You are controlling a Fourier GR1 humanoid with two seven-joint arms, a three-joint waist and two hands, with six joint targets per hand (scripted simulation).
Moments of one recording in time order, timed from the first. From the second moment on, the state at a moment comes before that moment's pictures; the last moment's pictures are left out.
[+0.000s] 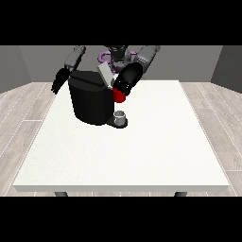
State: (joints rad) left arm -1.26 0.49 0.08 -0.63 -0.84 -0.32 -0.18; right arm -0.48 -0.09 -0.06 -1.28 0.16 -0.18 0.03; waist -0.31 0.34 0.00
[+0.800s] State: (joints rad) left arm -1.29 0.51 0.11 -0.64 -0.86 -0.24 -0.25; right arm -0.48 -0.08 -0.04 -1.28 0.19 -0.21 0.01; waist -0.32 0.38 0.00
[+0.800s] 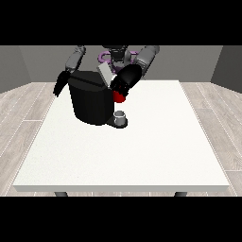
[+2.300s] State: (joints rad) left arm -1.10 0.40 0.08 -0.64 -0.88 -0.24 -0.26; right arm -0.32 -0.07 -0.08 -1.18 0.16 -0.19 -0.02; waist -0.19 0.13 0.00
